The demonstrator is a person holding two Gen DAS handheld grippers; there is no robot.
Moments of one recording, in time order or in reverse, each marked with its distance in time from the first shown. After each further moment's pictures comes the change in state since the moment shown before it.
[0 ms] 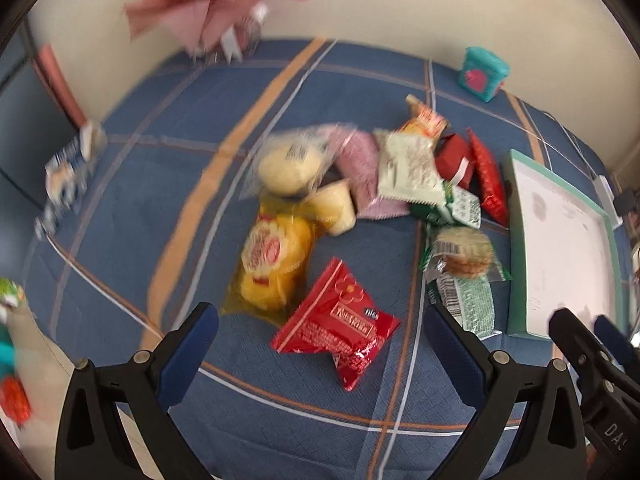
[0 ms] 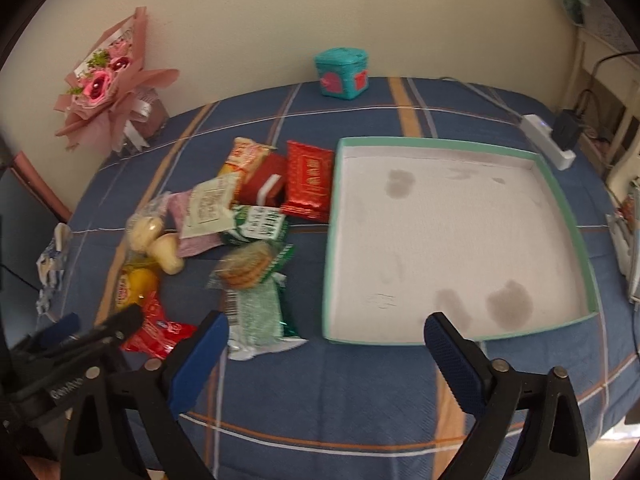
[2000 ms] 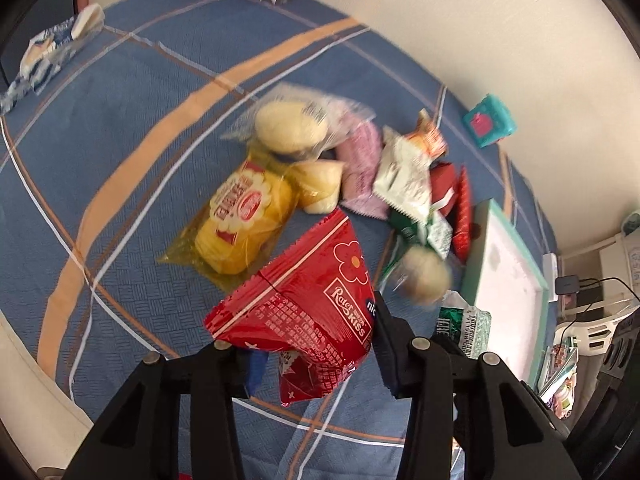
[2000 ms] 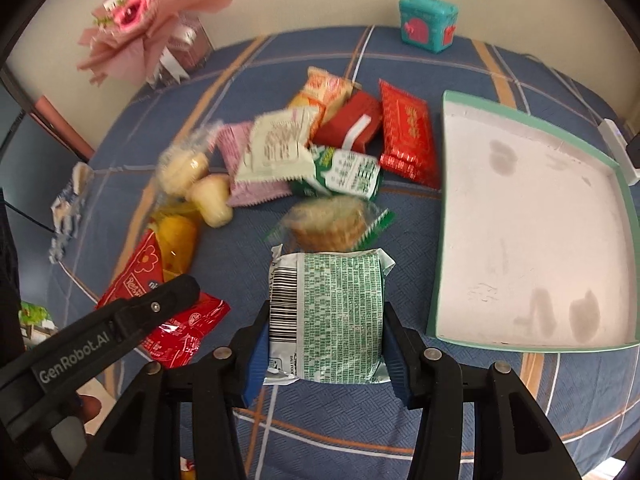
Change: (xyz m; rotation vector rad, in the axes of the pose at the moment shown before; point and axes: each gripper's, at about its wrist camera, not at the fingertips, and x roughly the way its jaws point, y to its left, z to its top) left arm 0.015 0.027 -0.021 -0.304 0.059 -0.300; right arm 0.044 0.057 0.005 -0.115 0.173 0.081
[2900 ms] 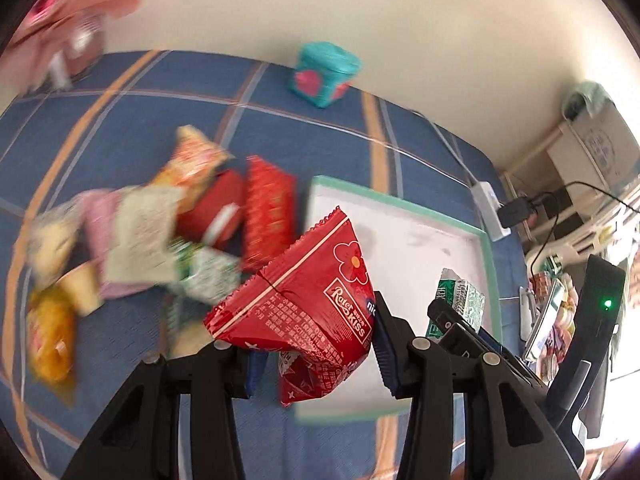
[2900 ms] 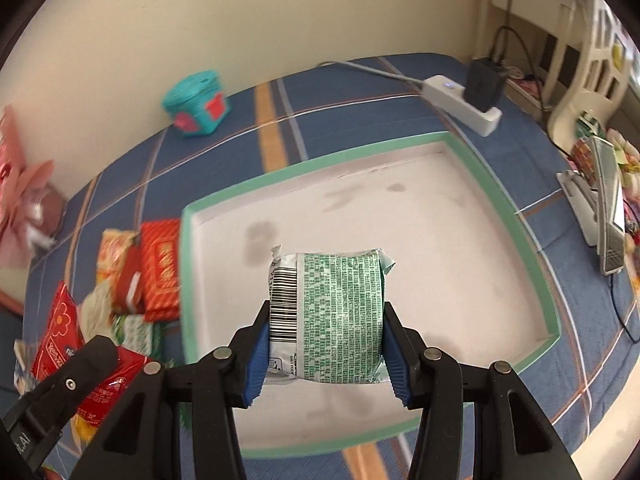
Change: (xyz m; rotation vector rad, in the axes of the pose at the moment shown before) left arm 0.048 -0.198 0.015 0.428 0.052 -0.121; right arm -0.034 -0.178 0.035 0.461 -0.164 -0.262
